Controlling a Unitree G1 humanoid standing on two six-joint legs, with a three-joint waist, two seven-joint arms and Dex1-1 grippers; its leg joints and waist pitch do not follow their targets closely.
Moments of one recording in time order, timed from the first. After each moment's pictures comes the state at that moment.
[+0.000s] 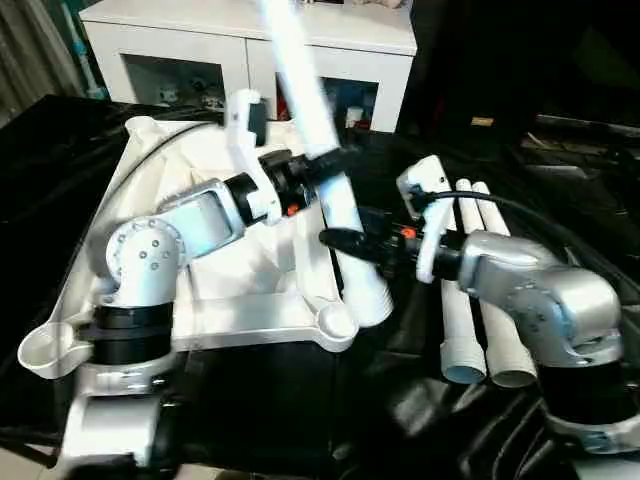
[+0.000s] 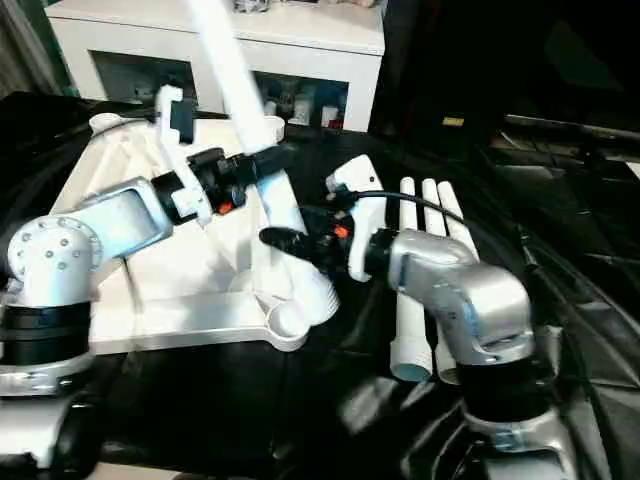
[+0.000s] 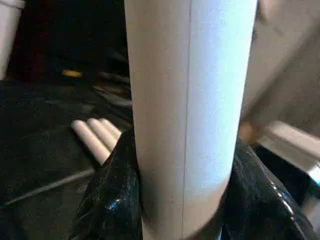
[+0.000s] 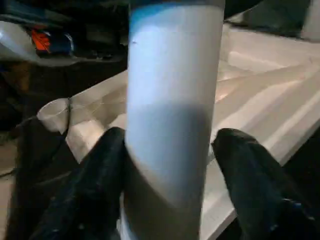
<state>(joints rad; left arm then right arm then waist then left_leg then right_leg) -0.72 0.26 0.10 -0.05 -0.83 1.01 -0.48 -0.52 -0.34 0.08 -0.19 0.49 0.91 0.73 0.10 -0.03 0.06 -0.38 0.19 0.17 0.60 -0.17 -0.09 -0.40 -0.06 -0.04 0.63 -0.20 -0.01</state>
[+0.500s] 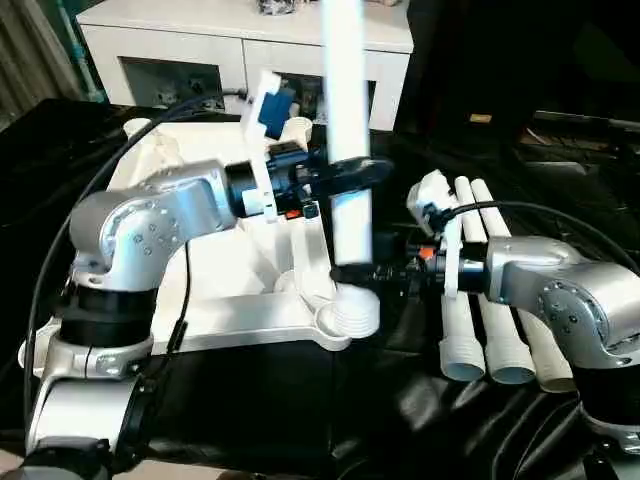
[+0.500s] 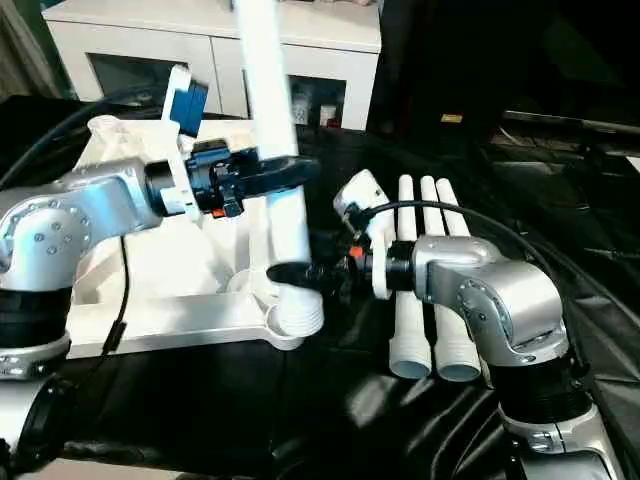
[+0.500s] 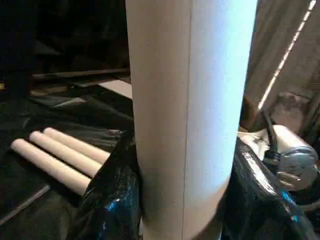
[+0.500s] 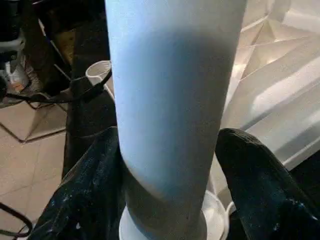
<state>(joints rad) -0.79 0.35 0.00 -0.04 -0.81 0.95 -0.75 -0.52 -0.46 0.13 -0.22 0.56 0.99 0.87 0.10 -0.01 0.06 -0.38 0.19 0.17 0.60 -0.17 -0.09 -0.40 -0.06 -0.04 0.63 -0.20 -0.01</state>
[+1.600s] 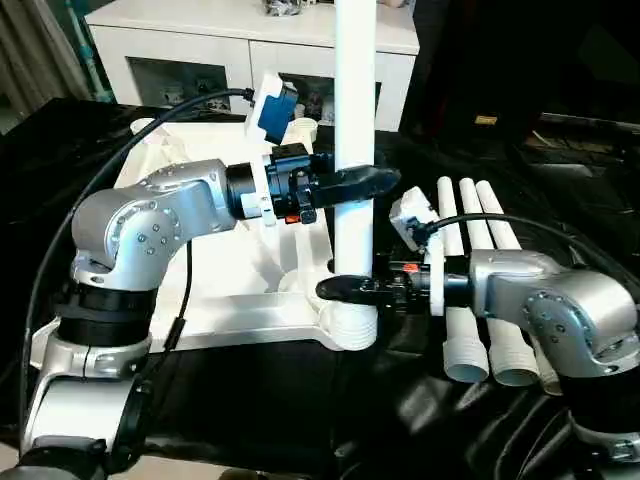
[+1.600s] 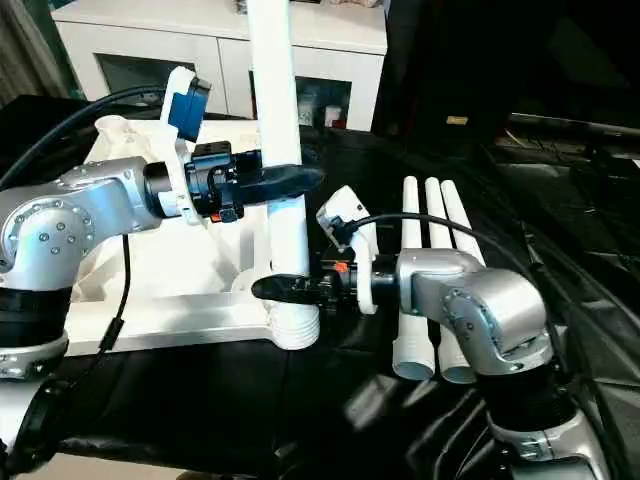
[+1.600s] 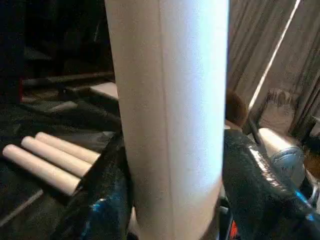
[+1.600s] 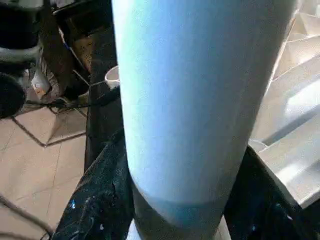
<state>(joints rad) -0.76 0.32 0.03 -0.04 -0.81 0.90 -0.81 -0.50 -0.39 0.13 -0.23 0.60 1.01 0.81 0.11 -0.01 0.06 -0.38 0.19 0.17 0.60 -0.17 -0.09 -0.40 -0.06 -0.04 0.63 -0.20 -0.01</state>
